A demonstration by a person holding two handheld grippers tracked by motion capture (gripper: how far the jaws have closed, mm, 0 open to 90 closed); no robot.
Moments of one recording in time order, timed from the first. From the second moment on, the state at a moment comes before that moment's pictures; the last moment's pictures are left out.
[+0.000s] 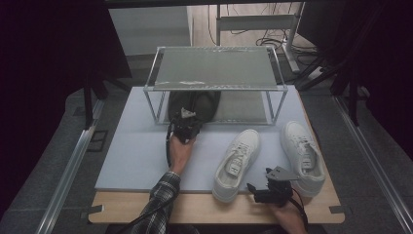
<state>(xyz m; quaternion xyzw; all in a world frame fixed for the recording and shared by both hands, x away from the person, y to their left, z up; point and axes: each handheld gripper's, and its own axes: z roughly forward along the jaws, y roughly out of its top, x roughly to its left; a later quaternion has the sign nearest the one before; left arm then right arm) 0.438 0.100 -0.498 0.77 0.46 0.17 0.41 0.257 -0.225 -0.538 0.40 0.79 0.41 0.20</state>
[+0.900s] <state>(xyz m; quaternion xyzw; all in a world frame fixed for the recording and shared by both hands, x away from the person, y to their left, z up) 0.400 0.122 -0.491 0.78 0.44 0.17 0.41 0.257 -0.225 -0.538 0.40 0.79 0.41 0.20</state>
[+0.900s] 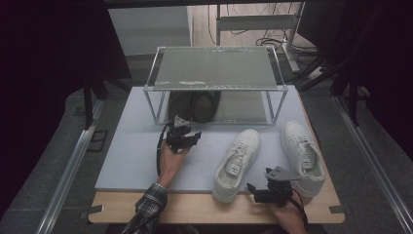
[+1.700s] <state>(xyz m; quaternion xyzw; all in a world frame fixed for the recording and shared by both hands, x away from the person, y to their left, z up) 0.352 0.152 -0.483 0.78 0.43 0.17 0.41 0.257 -0.225 -0.538 0.40 0.79 0.41 0.20</state>
